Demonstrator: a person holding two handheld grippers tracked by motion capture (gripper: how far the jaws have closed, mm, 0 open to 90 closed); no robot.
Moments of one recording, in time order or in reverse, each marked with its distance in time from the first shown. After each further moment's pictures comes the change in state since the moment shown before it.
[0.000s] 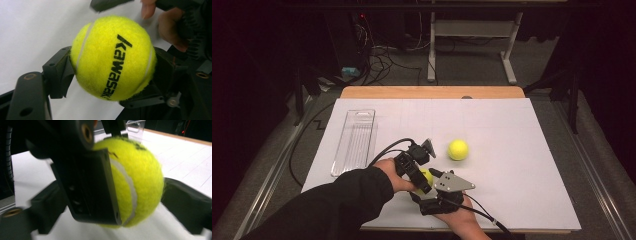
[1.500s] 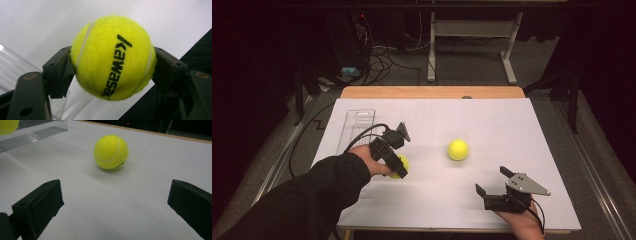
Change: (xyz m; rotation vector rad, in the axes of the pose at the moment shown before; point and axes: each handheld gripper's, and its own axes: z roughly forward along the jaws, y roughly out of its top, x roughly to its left) left arm 0.053 -0.029 -0.036 0.014 0.060 -0.120; right arm -0.093 -0.044 -0.123 0.010 -0.315 0.084
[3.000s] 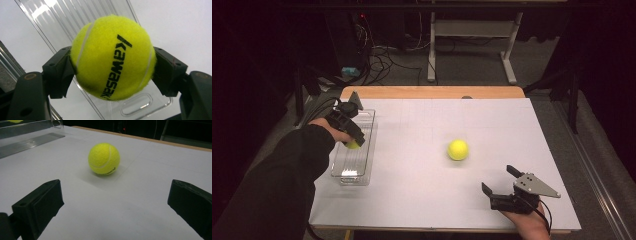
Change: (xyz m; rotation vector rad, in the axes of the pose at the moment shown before) left arm 0.136 -0.026 -0.034 0.013 0.127 -0.320; right arm -0.006 0.004 -0.013 -0.028 -0.018 0.001
